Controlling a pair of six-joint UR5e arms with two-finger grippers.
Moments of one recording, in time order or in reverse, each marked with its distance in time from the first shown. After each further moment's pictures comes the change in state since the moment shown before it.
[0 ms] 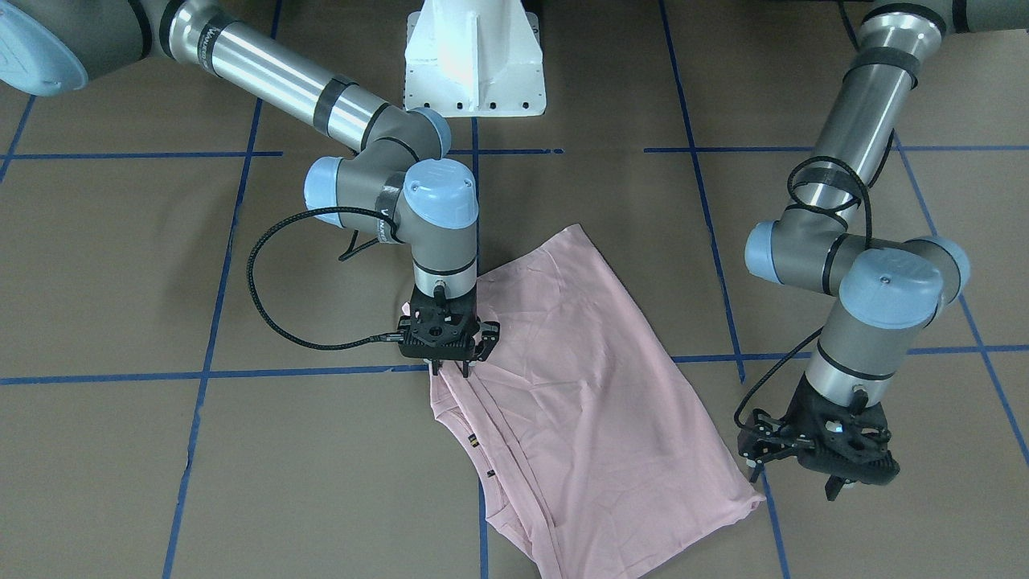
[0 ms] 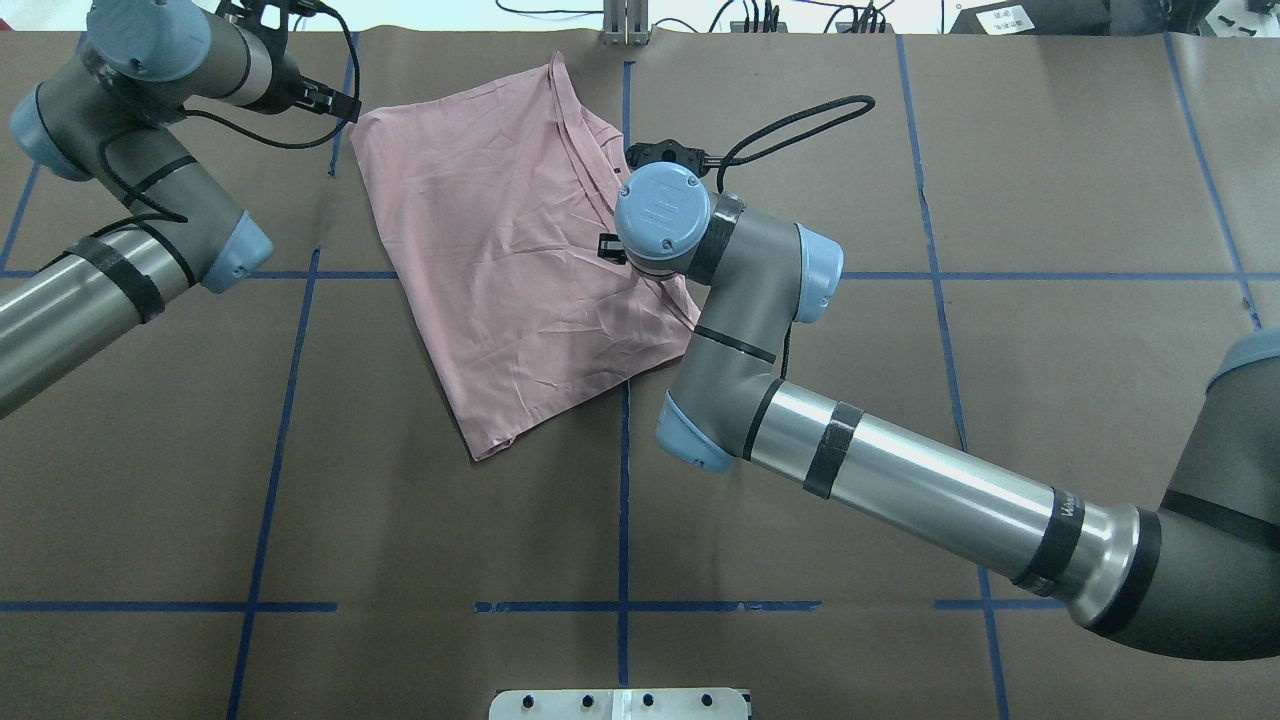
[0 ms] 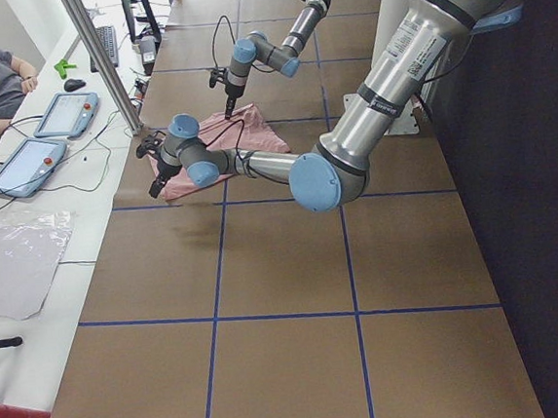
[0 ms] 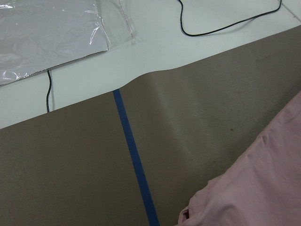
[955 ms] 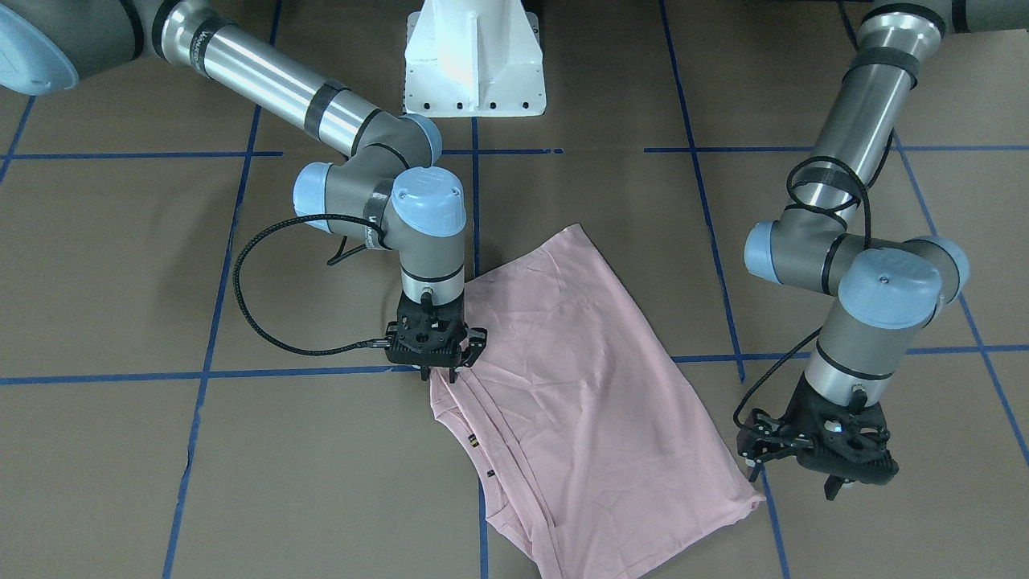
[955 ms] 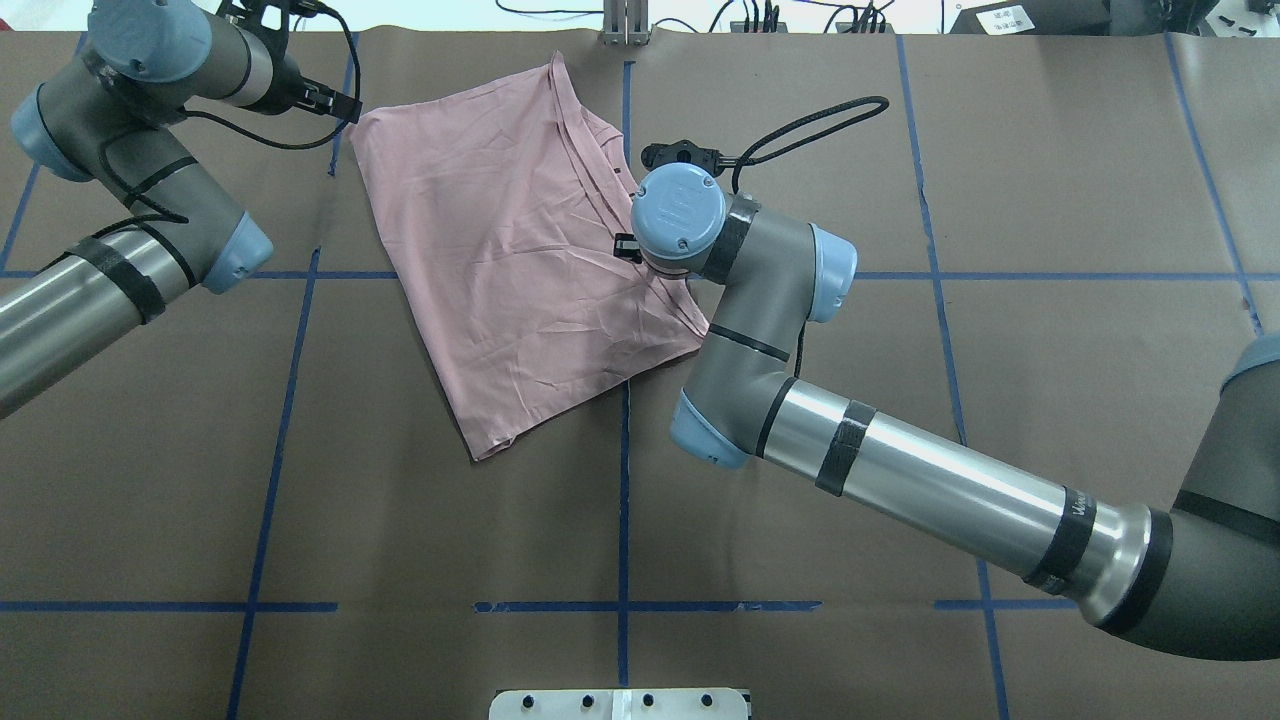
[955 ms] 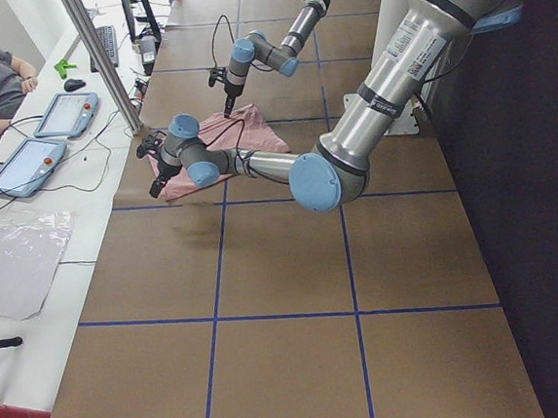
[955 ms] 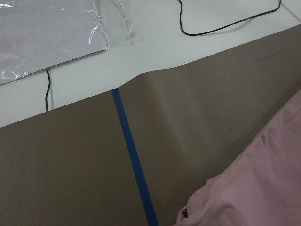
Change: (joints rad) left arm 0.001 0.000 0.000 0.000 0.000 -0.001; right arm 0.009 -0.022 0.000 0.005 -0.001 0.000
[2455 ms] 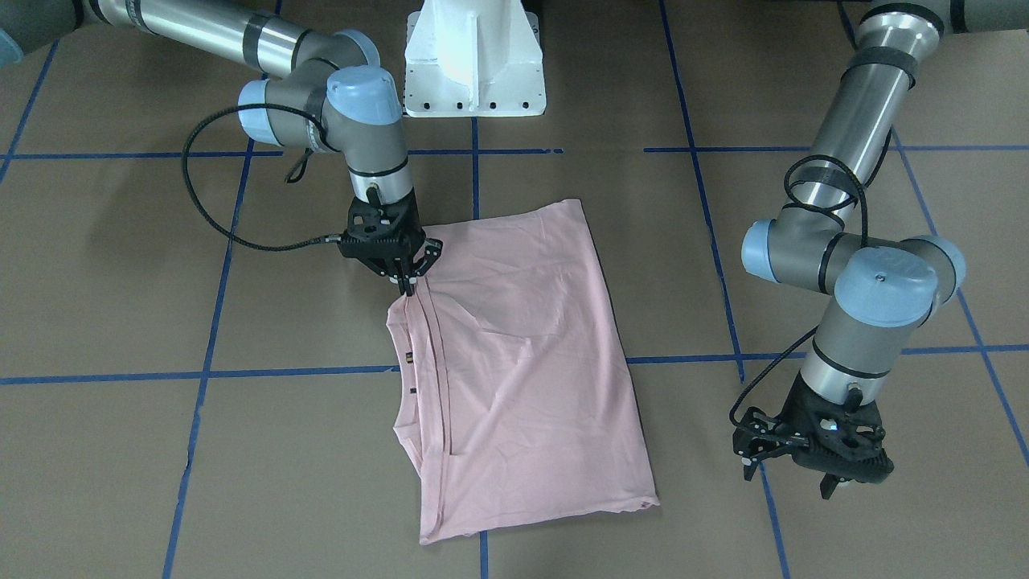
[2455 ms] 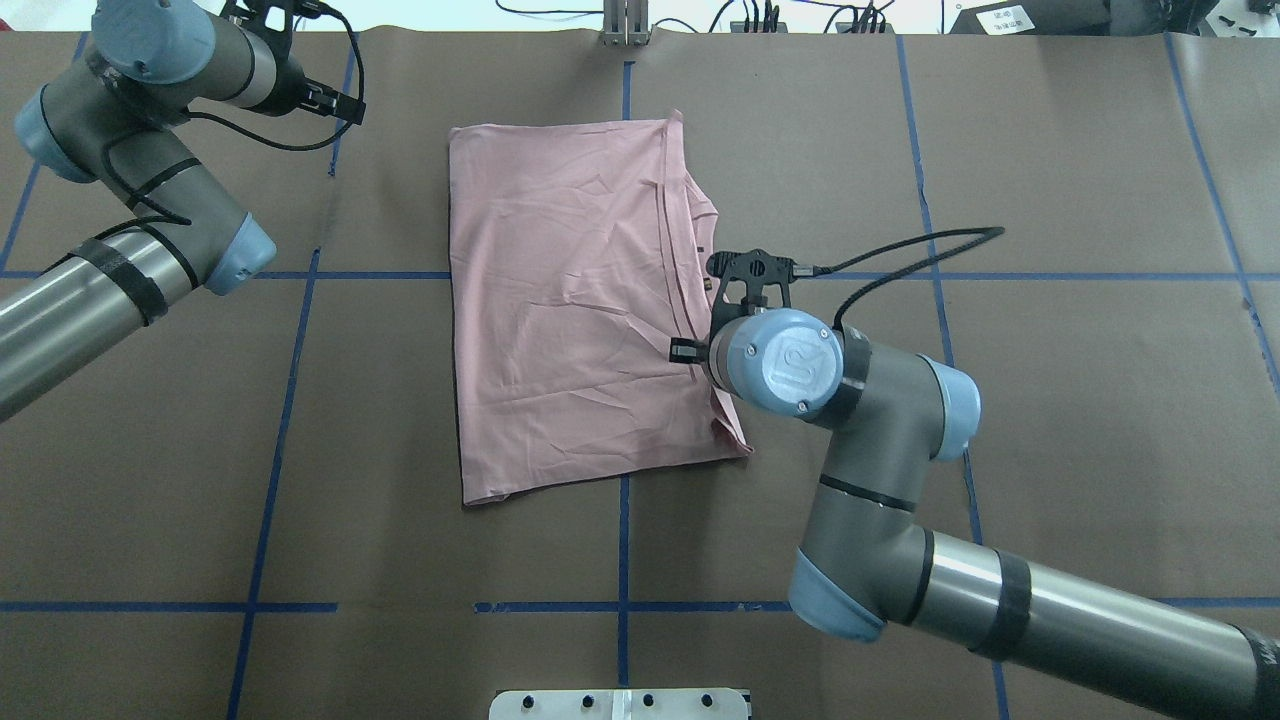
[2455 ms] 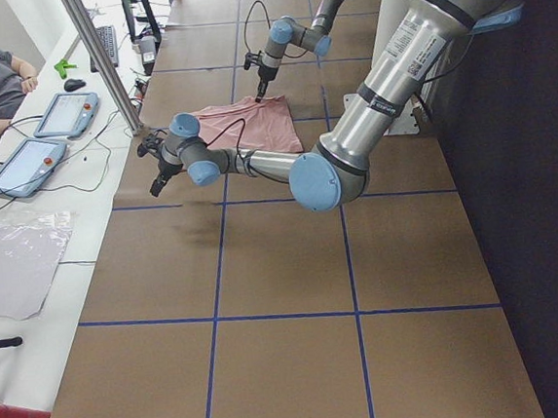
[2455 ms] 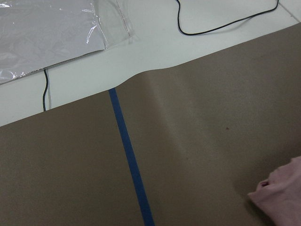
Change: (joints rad) left arm 0.004 -0.001 -0.005 -0.001 0.000 -0.003; right arm -0.169 -0.375 0.537 -0.064 -0.120 0.087
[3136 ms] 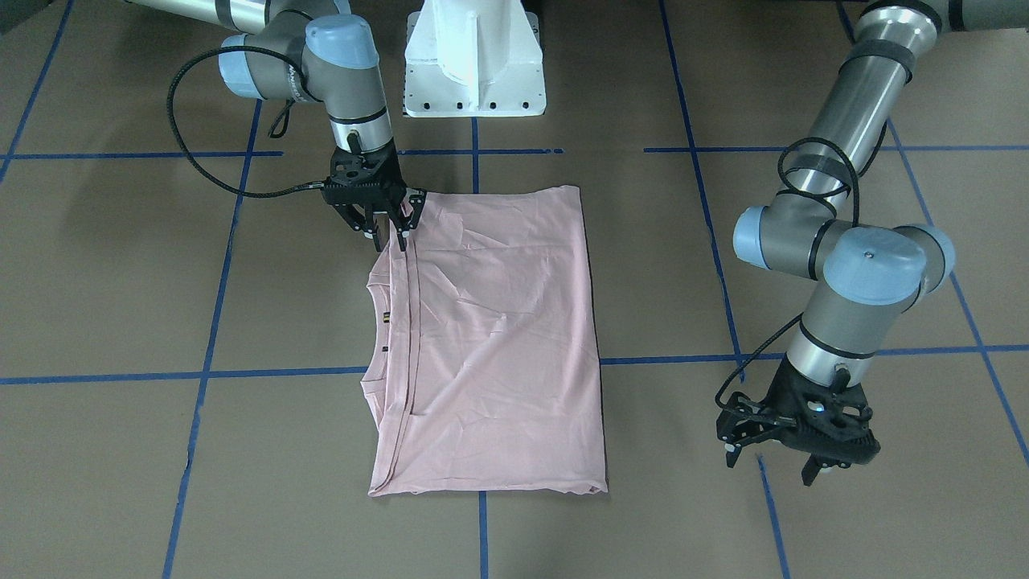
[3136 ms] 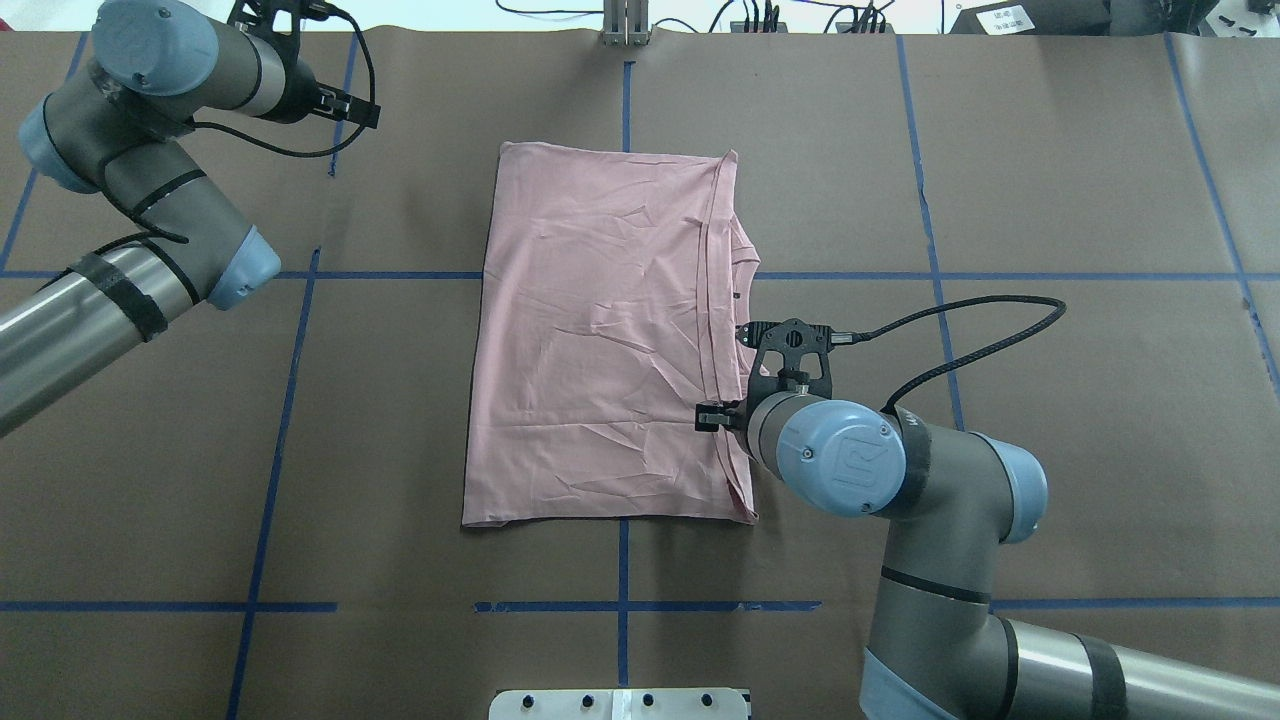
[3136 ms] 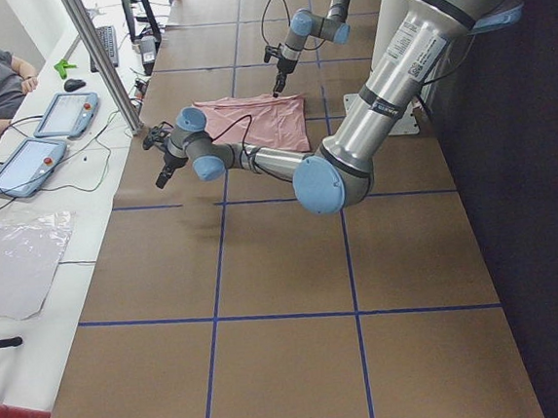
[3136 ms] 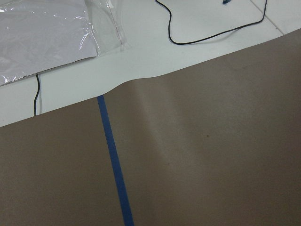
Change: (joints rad) left arm 0.038 0.050 -0.125 0.010 -0.001 -0.088; right arm -0.066 -0.124 0.157 -0.017 -0.046 0.009
